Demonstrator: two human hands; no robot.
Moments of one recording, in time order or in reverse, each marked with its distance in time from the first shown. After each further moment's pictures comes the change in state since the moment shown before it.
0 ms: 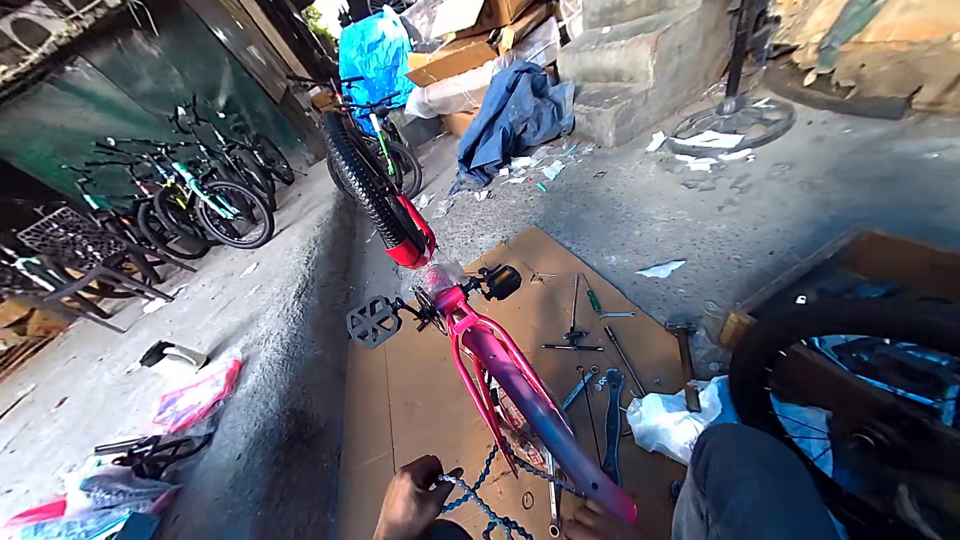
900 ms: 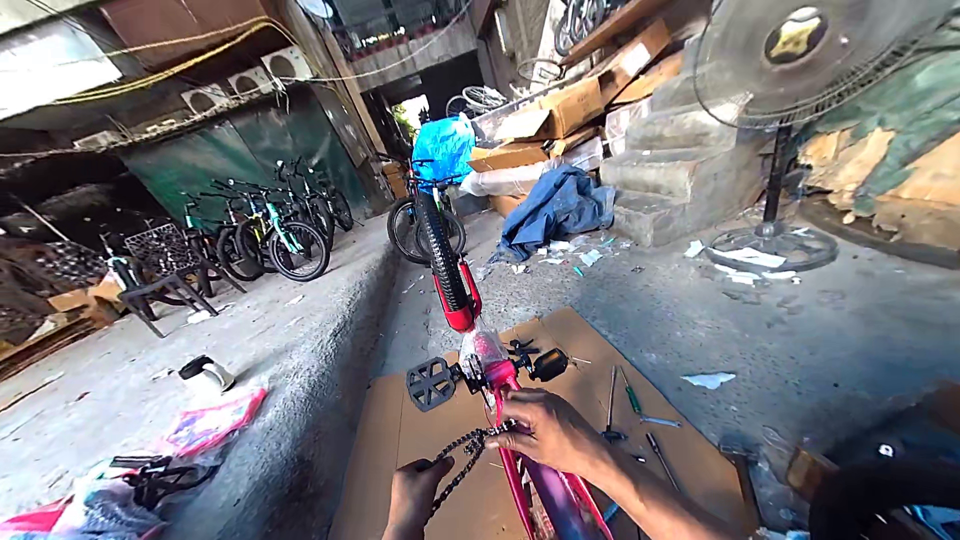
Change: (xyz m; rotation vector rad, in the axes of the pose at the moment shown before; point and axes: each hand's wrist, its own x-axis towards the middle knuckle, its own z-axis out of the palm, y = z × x) left_hand 0.102 0.036 -0.081 -0.641 0.335 -0.602; right_hand 0.268 0.062 -0.169 0.252 0.268 -0.102
